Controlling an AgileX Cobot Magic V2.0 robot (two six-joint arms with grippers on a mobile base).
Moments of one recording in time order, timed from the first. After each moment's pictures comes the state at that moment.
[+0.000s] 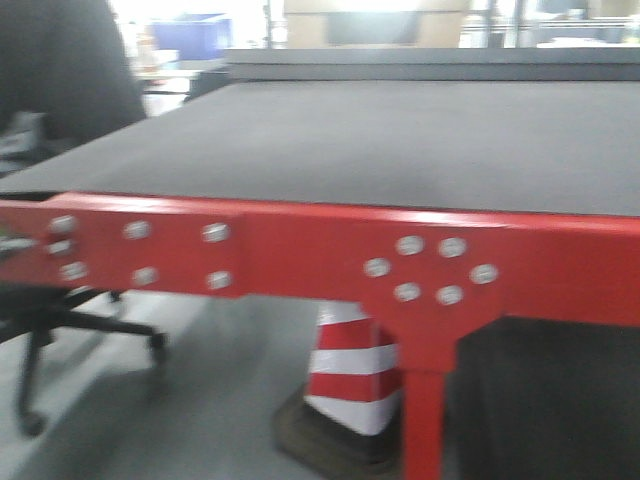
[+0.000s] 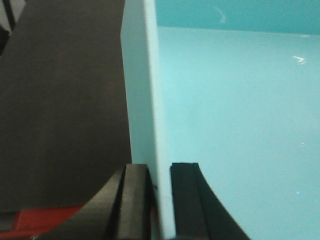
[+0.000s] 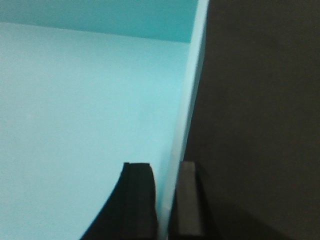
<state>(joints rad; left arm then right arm) -0.29 1.40 -1.72 -0.01 0.88 -0.12 0.20 1.34 -1.68 0.12 0.93 0.11</state>
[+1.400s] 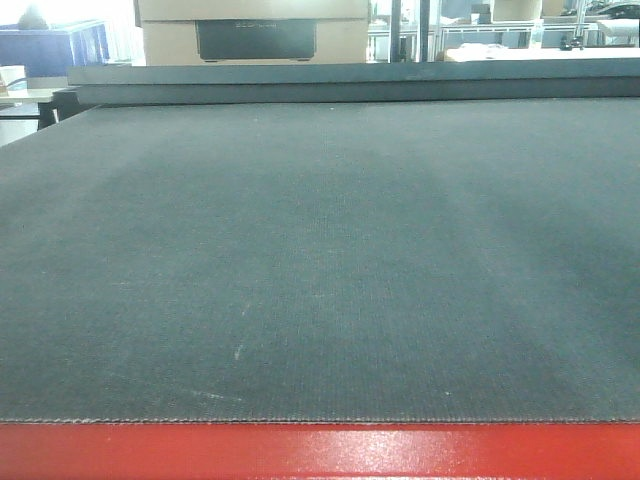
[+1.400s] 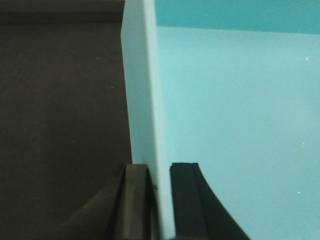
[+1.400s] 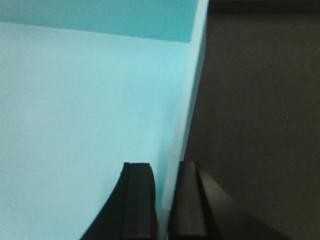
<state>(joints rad) -0.29 1.40 -1.72 -0.01 0.88 -0.12 0.20 1.34 -1.68 0.12 0.93 0.11</state>
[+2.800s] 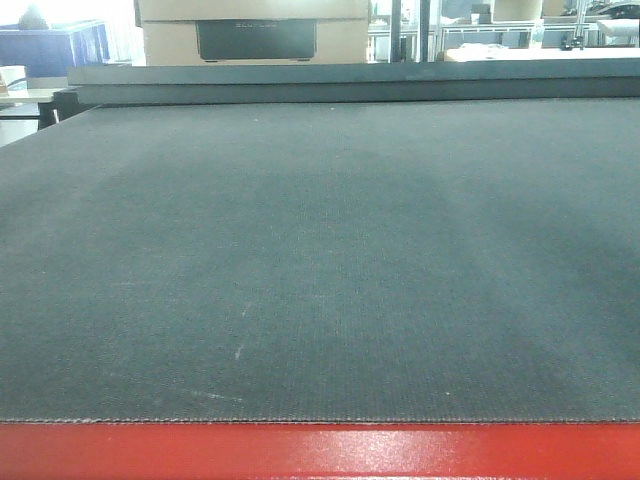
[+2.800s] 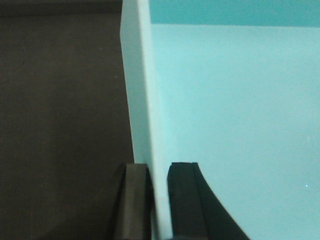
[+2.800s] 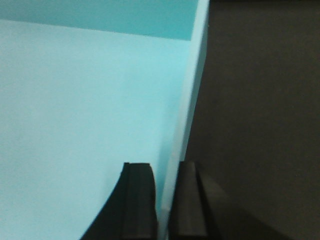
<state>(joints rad) -0.29 1.42 -1.72 0.00 0.93 -0.10 0.20 1.36 -1.68 0.13 0.95 0.11</state>
